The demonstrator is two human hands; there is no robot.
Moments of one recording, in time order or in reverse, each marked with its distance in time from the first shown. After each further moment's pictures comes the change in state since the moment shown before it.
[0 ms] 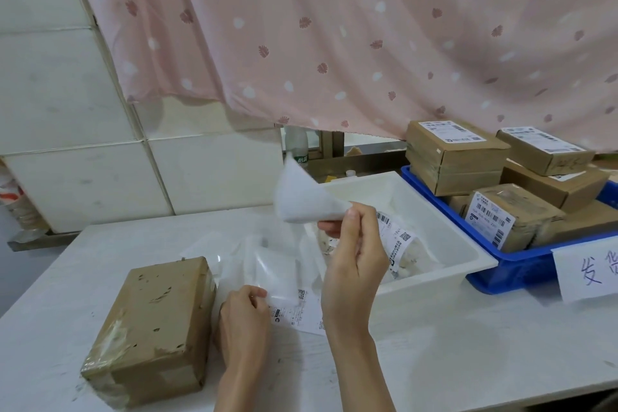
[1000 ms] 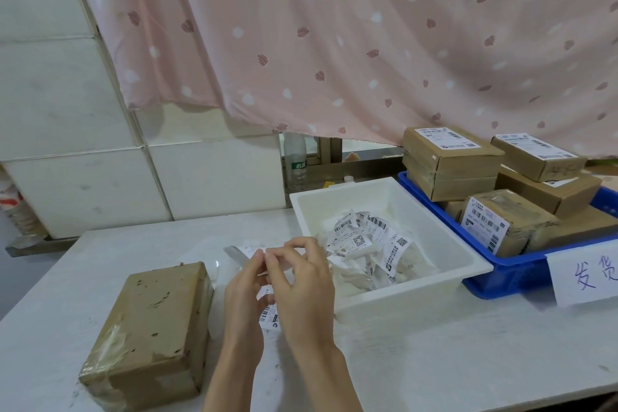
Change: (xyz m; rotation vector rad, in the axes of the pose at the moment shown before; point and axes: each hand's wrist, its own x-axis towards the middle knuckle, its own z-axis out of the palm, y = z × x) left_hand -0.021 0.071 -0.046 -1.000 -0.288 -0.128; right_hand -0.029 0.045 0.017 -0.526 -0.446 -0.018
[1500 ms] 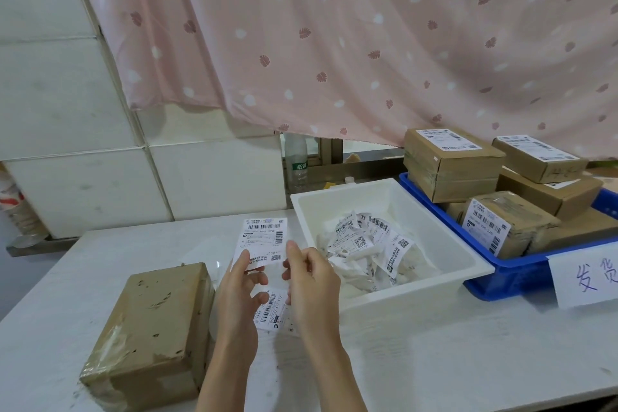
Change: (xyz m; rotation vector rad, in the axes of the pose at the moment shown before) left_hand 0.010 0.001 -0.008 -0.068 0.085 -0.025; right_hand 0.006 -0.008 -0.009 0.469 -0.016 0.428
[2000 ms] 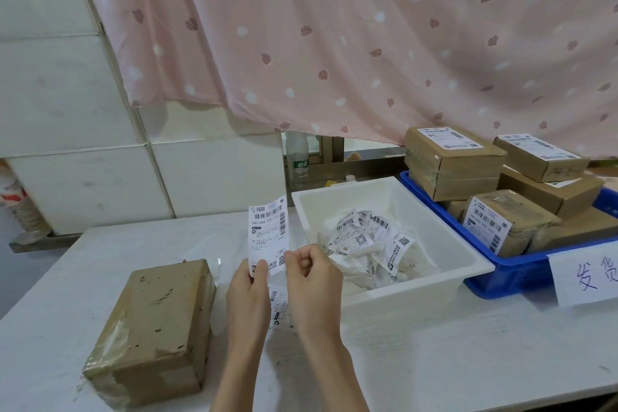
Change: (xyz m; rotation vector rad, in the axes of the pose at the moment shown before) left_hand -0.004 -0.015 0.003 0.529 0.085 0.209; right_hand -0.001 0.002 -0.002 -0.178 0.026 -0.147
